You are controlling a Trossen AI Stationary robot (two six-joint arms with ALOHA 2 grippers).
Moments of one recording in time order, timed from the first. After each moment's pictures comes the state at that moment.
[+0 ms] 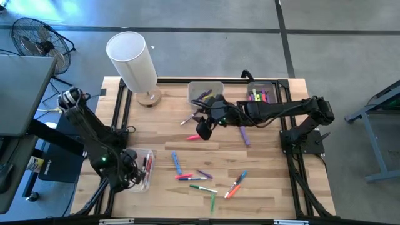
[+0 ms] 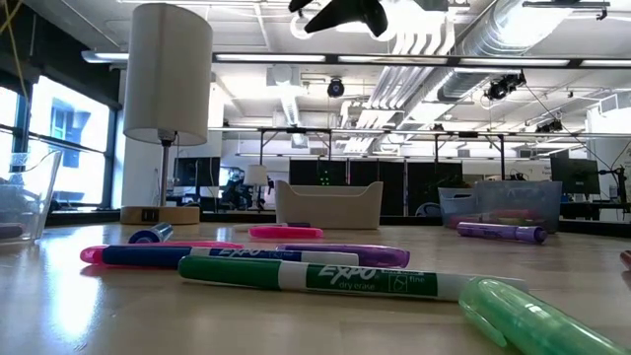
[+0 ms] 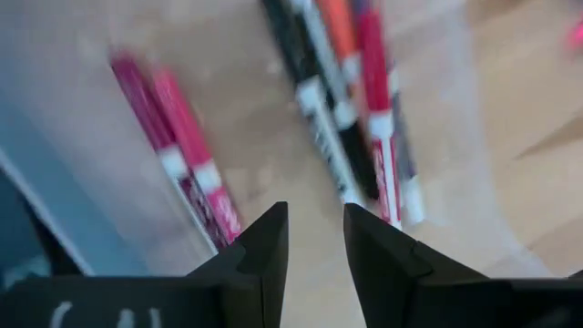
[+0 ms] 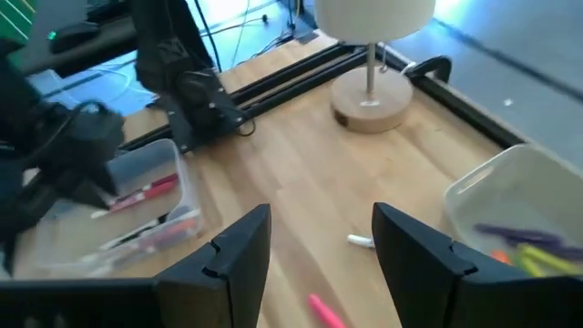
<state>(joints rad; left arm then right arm) -1.01 1.22 0.77 -0.93 -0.17 -2.12 0.07 1.64 1.54 -0.44 0.36 0.46</state>
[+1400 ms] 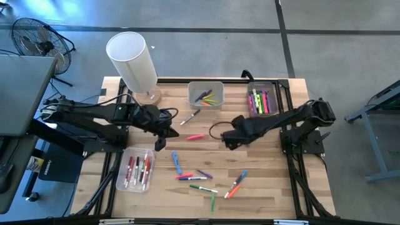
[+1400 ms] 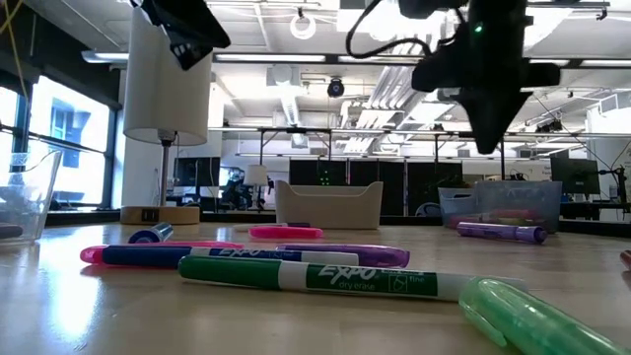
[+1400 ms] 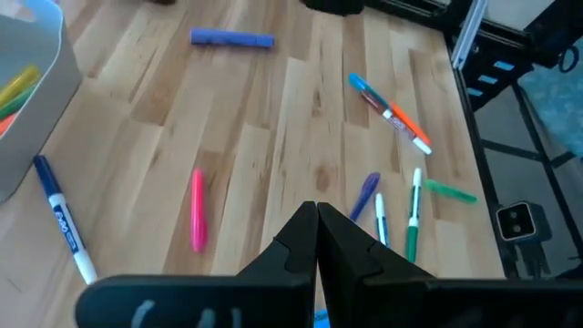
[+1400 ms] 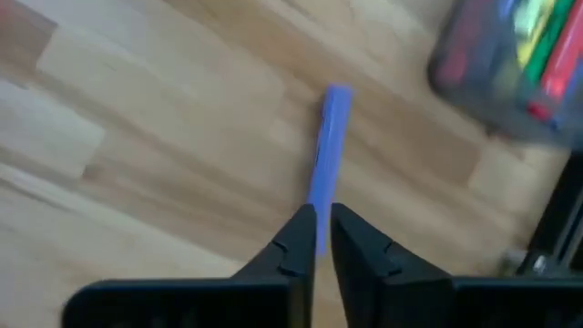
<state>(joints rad) -0.06 1.06 0.92 -0.46 0.07 -0.29 0.16 1.64 1.24 -1.26 0.33 1.26</state>
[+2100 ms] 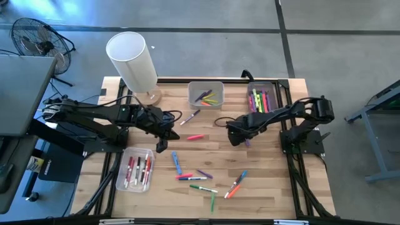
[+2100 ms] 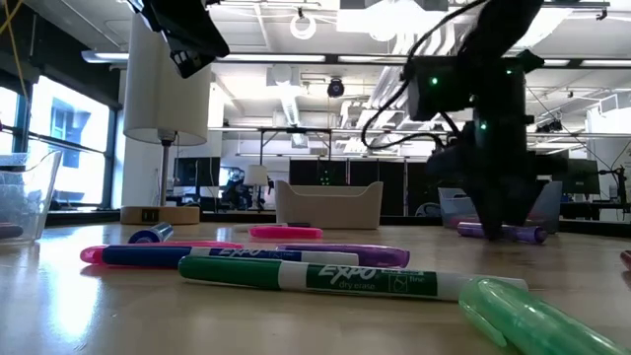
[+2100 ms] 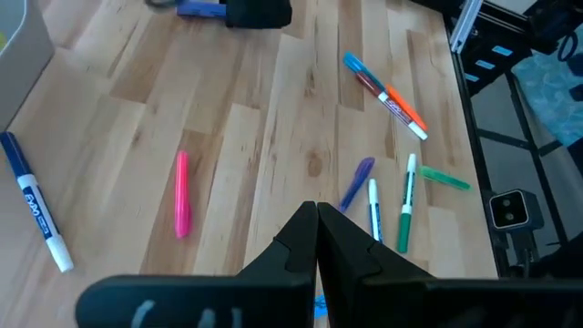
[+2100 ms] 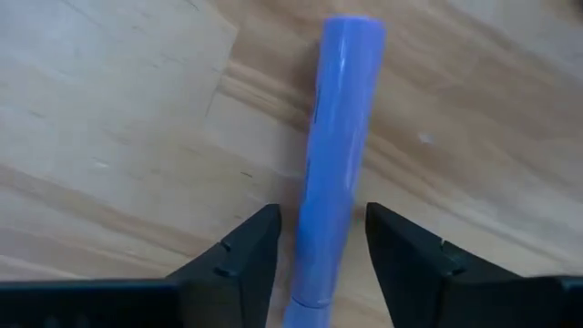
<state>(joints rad) -0.06 1.10 0.92 -0.46 0.10 -0.32 -0.07 1.64 0.84 -0.77 0.11 1.08</state>
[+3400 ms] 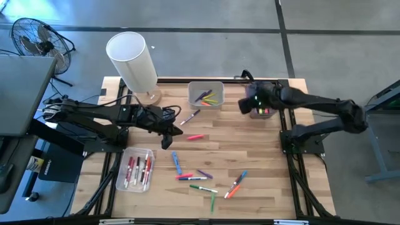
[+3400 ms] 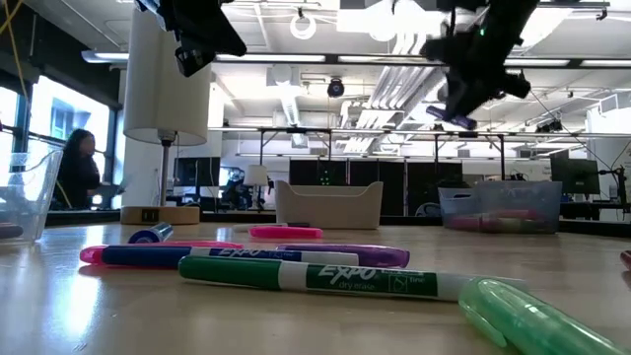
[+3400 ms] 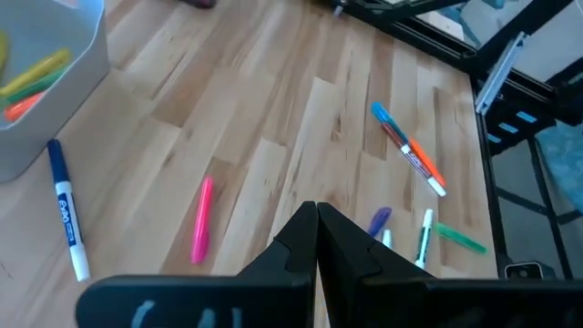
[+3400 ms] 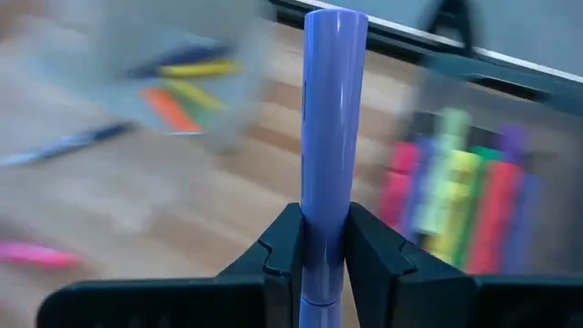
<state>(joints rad) -0.06 1.11 0.92 -0.39 -0.02 -0.44 -0.33 1.16 1.00 -0.84 0.36 0.77</state>
